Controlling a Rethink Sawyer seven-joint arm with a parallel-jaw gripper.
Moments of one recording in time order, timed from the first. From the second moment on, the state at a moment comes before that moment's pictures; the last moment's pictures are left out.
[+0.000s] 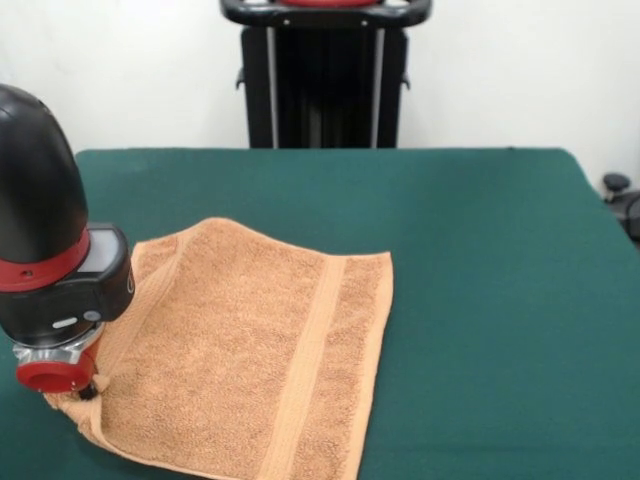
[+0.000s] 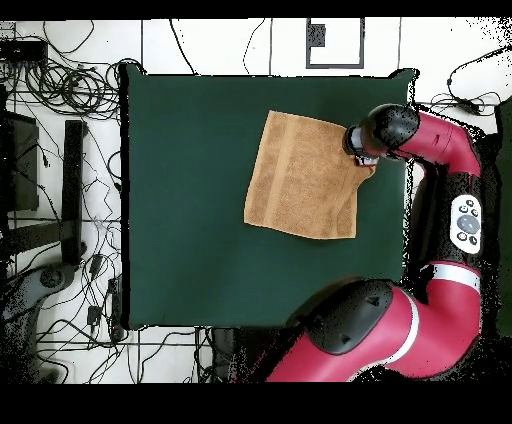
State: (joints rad) arm -0.53 -0.10 0.25 0.68 -0.41 1.15 2.94
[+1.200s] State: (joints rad) arm -0.53 -0.10 0.25 0.66 -0.38 1.19 2.94
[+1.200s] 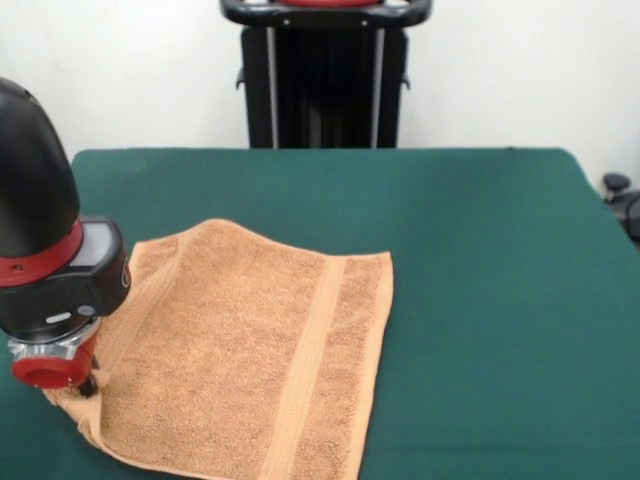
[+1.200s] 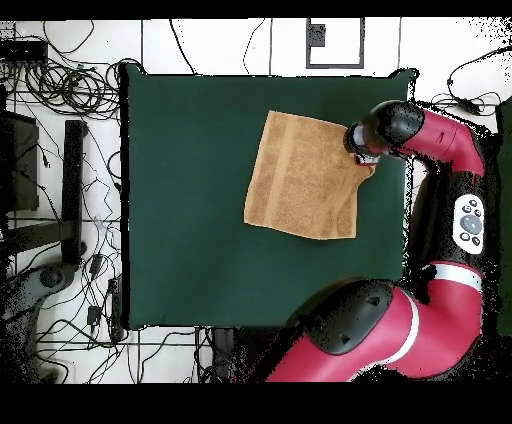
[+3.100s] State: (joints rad) arm -0.52 -0.13 0.25 0.56 -0.38 1.30 2.94
